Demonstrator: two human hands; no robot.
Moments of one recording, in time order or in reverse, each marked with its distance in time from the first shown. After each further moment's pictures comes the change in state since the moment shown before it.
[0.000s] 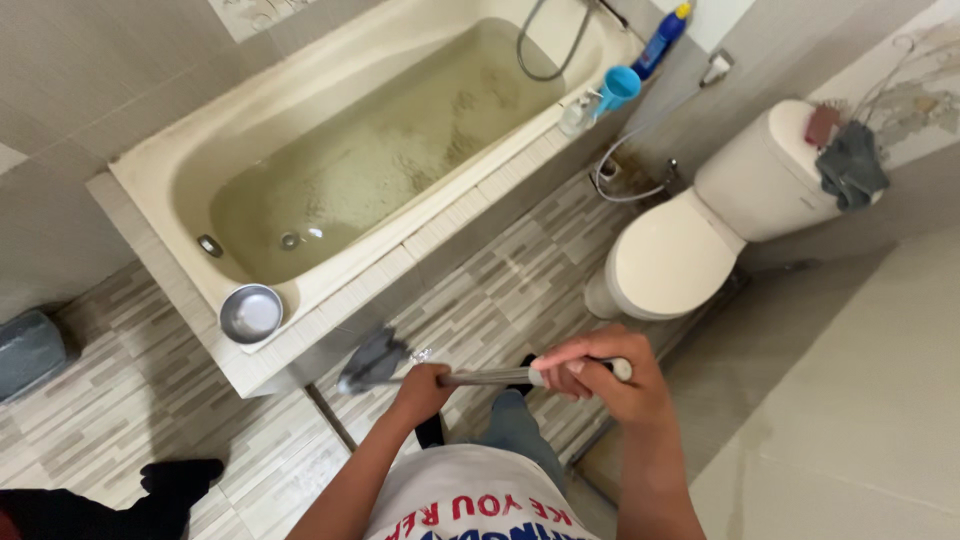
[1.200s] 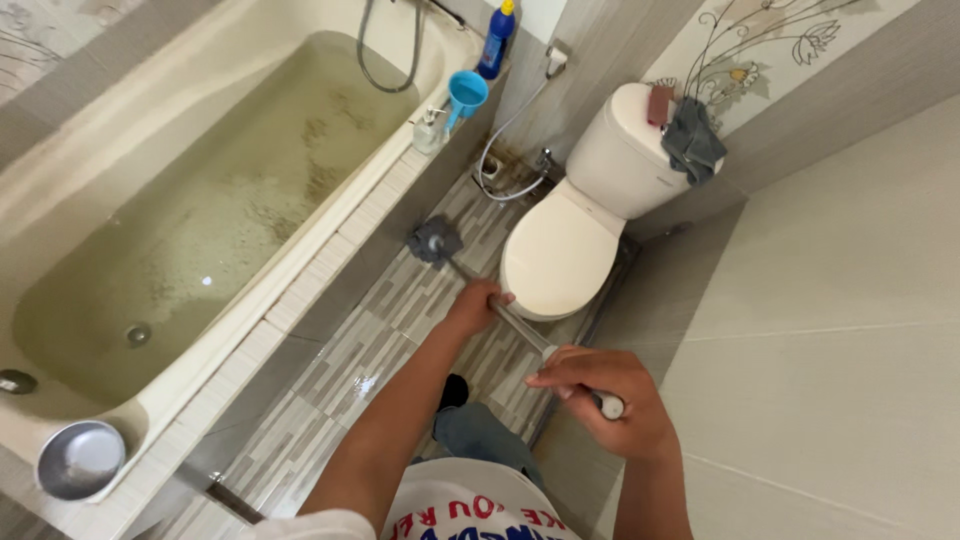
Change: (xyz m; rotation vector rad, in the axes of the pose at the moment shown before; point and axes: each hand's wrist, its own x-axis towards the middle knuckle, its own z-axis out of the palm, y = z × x) left_hand 0.288 0.205 0.167 -0.147 -0.229 0.452; right_hand -0.024 -0.062 -0.131 -0.602 0.220 -0.082
